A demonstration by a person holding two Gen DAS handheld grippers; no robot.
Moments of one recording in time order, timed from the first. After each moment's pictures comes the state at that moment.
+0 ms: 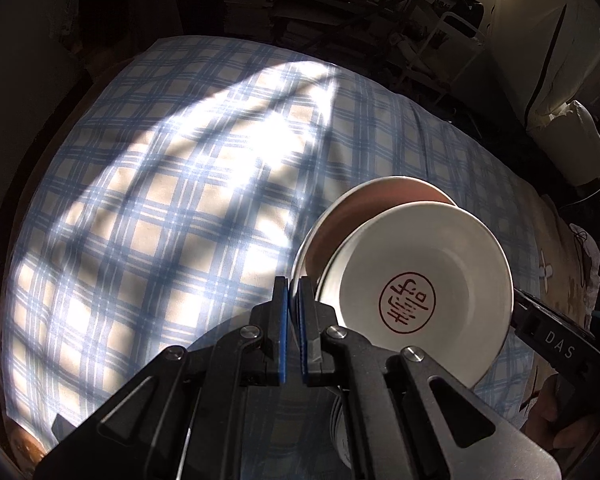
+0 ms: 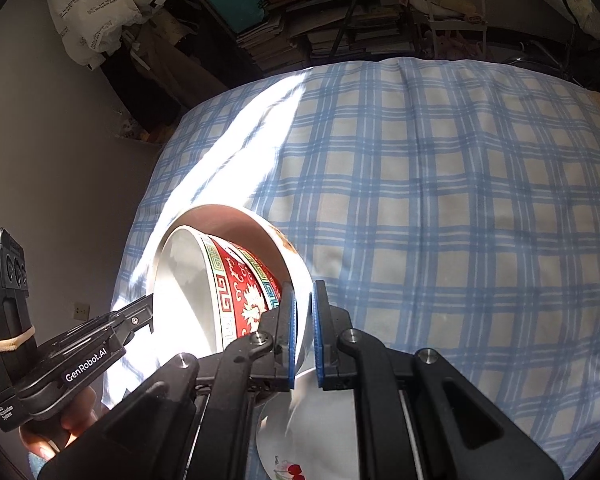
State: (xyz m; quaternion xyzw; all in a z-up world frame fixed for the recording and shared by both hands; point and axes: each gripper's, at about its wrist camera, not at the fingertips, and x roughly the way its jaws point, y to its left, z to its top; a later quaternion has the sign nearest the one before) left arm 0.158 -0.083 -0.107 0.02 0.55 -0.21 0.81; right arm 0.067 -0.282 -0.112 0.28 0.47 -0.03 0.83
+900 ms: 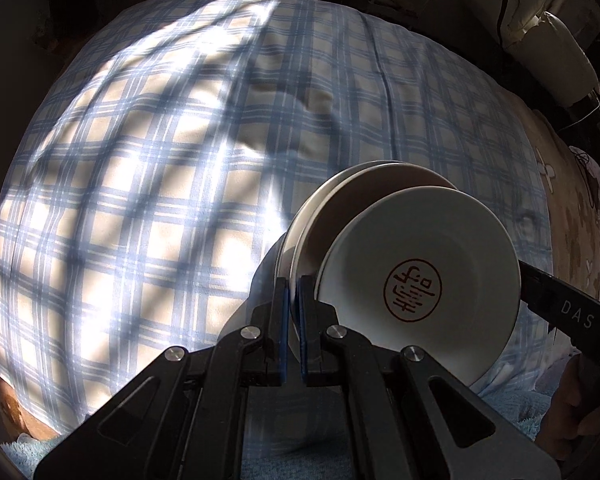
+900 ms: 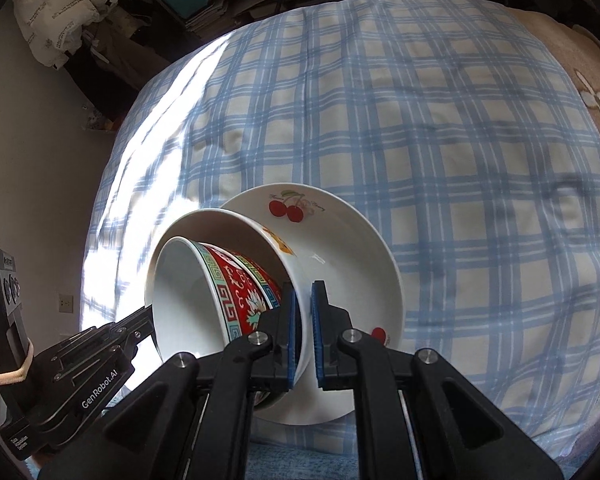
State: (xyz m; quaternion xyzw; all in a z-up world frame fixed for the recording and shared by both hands) left arm 0.044 -0.111 -0.153 0.09 0.59 -0.23 0.77; right arm -0.051 -0.298 -0.162 0.32 0.51 -0.08 0.79
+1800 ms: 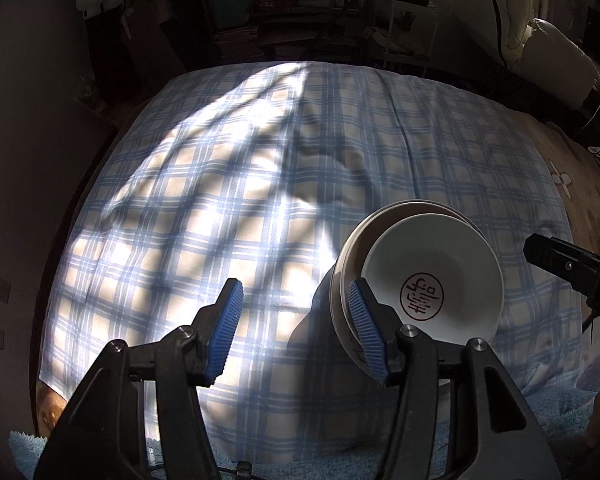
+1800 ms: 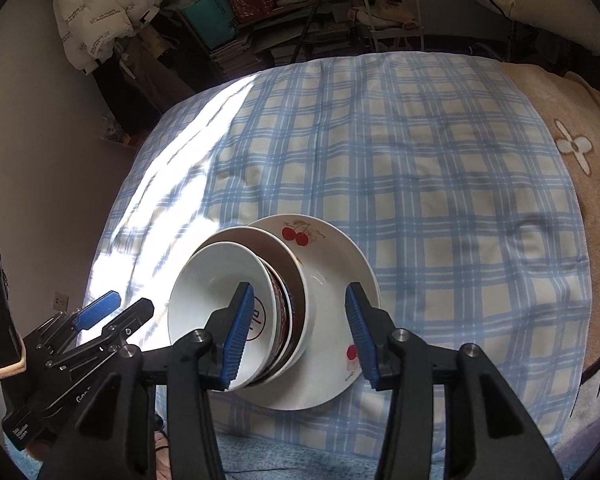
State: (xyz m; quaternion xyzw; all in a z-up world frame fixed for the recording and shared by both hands) left arm 0.010 -0.080 -0.093 0.14 0.47 -0.18 0.85; right arm -0.091 -0.290 -0.104 0.25 0.44 -0.08 0.86
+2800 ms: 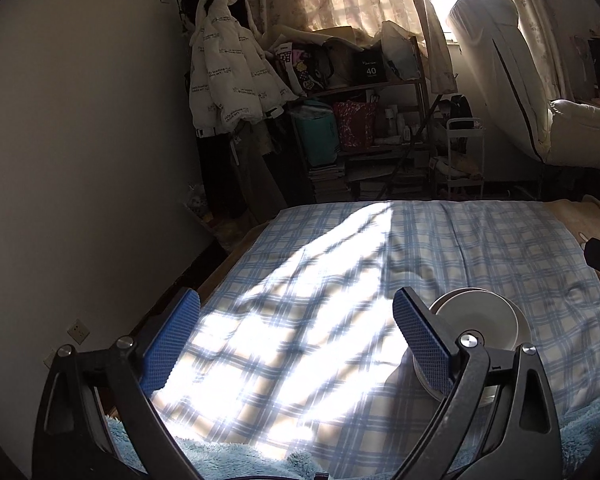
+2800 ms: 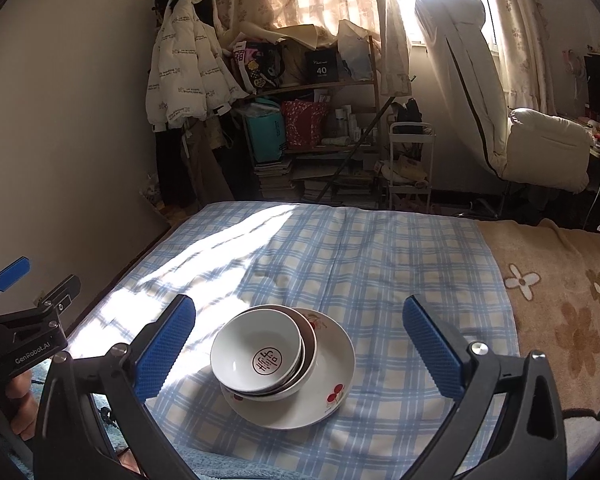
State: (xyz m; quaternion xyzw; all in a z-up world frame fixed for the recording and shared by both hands) left arm -0.095 -0.002 -0.002 0.15 0.22 -0.07 0.96; right arm -0.185 -0.240 -0.023 0.11 0.24 -0.10 0.96
